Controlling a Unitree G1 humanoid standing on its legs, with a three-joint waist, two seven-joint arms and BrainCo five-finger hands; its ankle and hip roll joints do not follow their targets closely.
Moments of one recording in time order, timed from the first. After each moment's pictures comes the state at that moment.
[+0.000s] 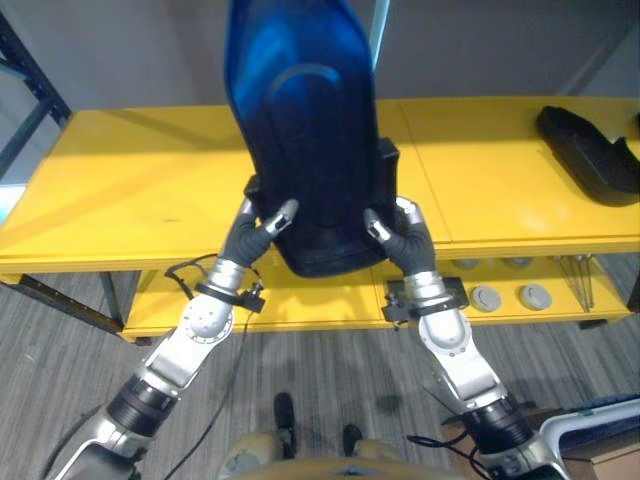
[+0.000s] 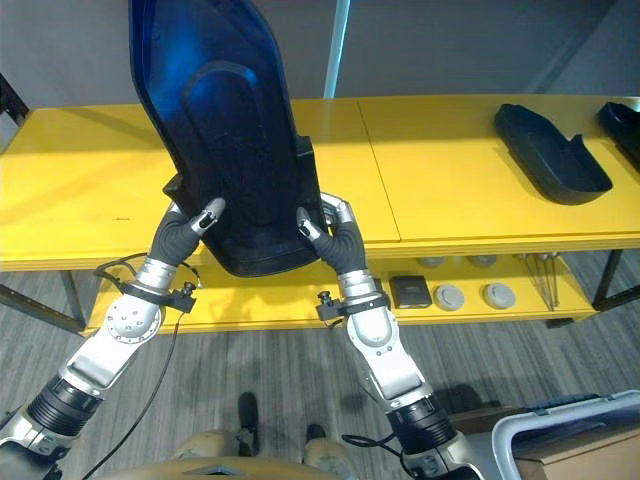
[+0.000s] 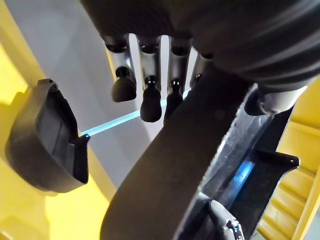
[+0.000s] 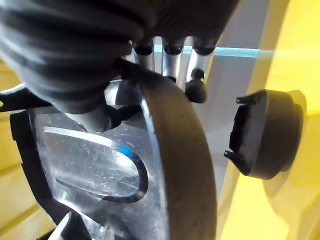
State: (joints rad) left arm -0.25 0.47 -0.41 -0.19 -0.01 -0.25 0.26; right arm -0.14 -0.37 0.29 -0.19 0.11 -0.34 -0.19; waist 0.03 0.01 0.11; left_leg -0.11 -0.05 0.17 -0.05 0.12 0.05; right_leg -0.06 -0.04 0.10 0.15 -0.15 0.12
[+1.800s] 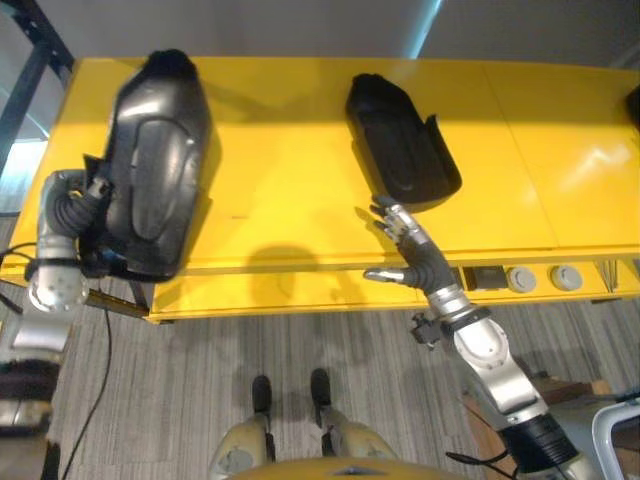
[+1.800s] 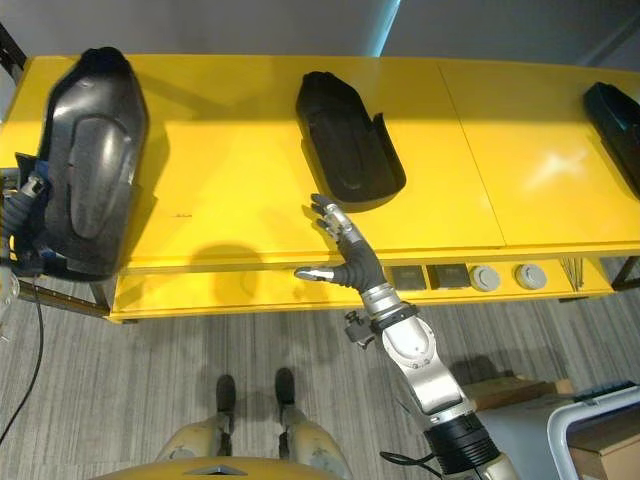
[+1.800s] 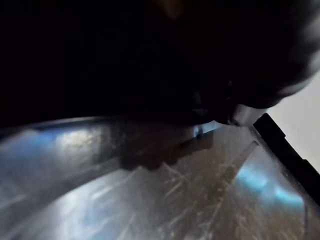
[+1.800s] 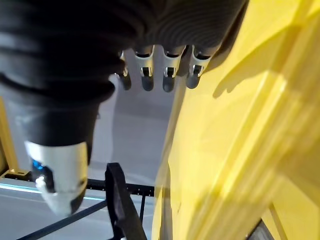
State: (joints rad) left arm -0.32 0.82 0.04 0.44 -0.02 -0.26 0.30; right arm -0.04 -0.52 0.26 -0.22 0.28 -0.30 0.05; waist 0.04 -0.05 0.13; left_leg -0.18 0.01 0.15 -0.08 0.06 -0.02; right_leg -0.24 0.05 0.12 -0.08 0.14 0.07
